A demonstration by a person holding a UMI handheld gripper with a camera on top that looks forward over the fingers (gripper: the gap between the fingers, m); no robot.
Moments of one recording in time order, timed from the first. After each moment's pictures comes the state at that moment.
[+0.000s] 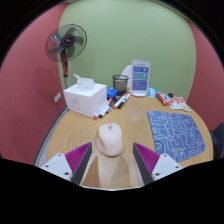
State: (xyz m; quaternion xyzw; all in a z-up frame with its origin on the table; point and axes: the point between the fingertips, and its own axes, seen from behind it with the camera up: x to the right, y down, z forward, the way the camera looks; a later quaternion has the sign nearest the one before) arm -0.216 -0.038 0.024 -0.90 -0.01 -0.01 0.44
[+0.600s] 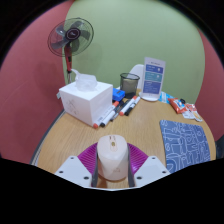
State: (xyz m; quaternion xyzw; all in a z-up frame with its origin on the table) arm -0.227 0.034 -0.002 -0.90 -0.05 0.00 0.43
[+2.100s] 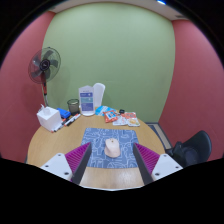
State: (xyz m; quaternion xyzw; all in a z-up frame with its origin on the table) arm 0.046 -0.121 0.179 -0.87 0.04 -0.07 0.49
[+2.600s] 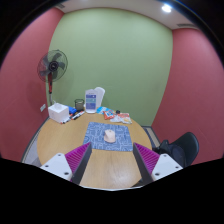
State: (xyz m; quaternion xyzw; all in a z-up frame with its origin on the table) arm 0.020 -0.267 0.232 -0.86 0.02 -0.10 0.50
